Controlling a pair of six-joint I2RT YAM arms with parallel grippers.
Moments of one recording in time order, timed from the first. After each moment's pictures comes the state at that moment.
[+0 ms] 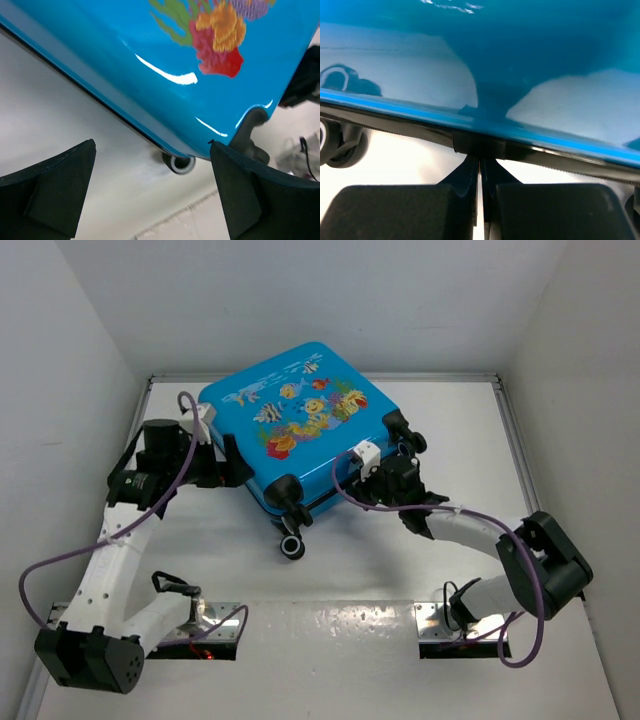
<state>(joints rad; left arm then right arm) -0.07 0.96 1.04 -0.69 0.41 -0.19 0.58 1.40 0.55 0.38 -0.21 -0.04</state>
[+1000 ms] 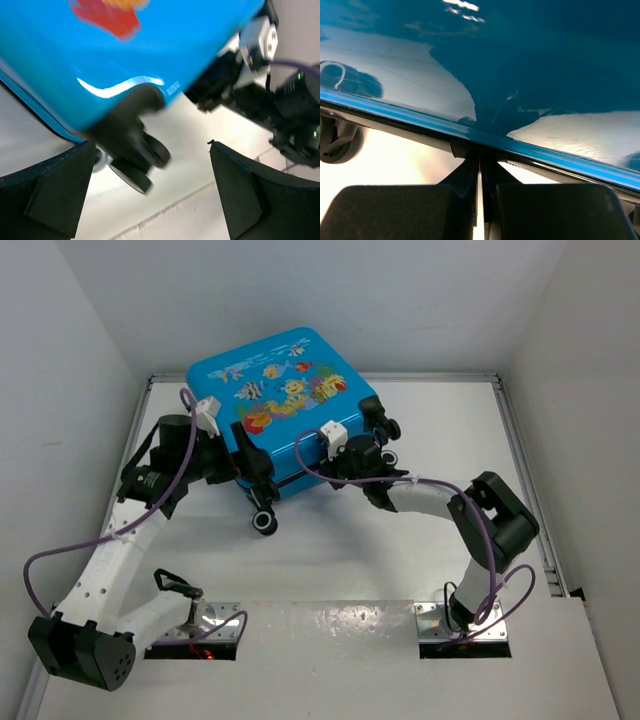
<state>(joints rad) -0.19 1.01 1.05 -0.58 0.36 -0.52 0.65 1.73 0.86 0.39 -0.12 -0.02</state>
